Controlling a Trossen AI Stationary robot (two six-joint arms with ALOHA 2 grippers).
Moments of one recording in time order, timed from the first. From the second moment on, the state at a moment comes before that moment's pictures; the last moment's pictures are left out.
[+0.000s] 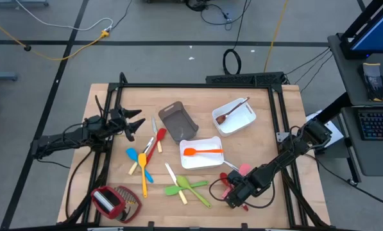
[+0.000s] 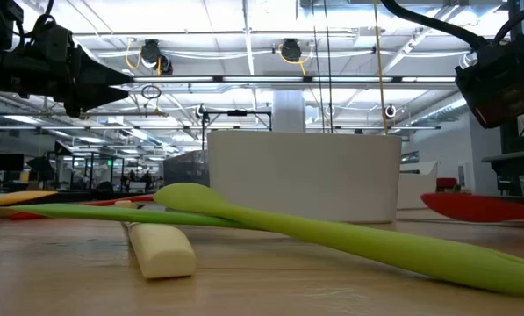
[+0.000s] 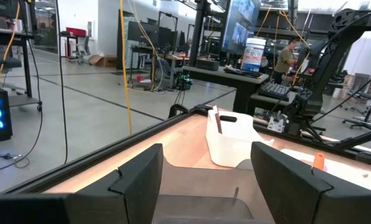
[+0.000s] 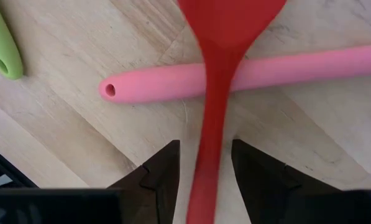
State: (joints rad) left arm 0.20 0.04 0.03 0.07 -0.24 -0.13; right arm 0.68 1.76 0.97 -0.48 -0.05 1.56
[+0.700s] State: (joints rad) left arm 0.20 0.04 0.03 0.07 -0.24 -0.13; right arm 0.67 1.74 0.96 -0.50 -0.08 1.69
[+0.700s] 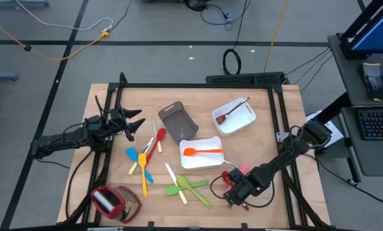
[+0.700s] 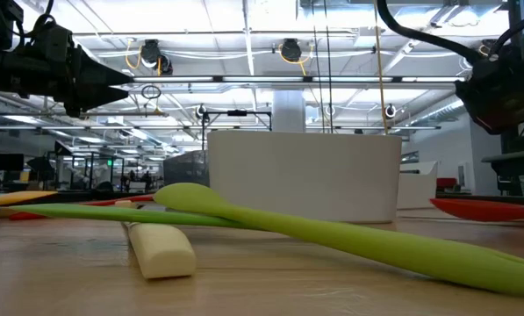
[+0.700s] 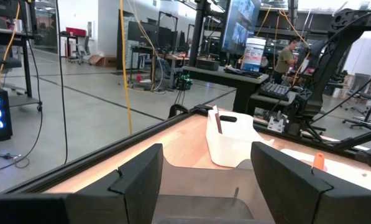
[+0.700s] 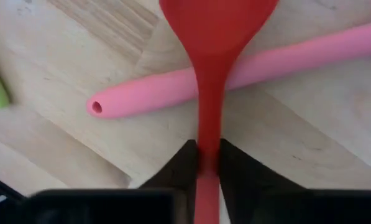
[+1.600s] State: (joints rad) left arm 0.20 0.04 0.03 0.08 -0.24 -0.14; right arm 0.26 1.14 1.01 -1.02 0.03 0.94
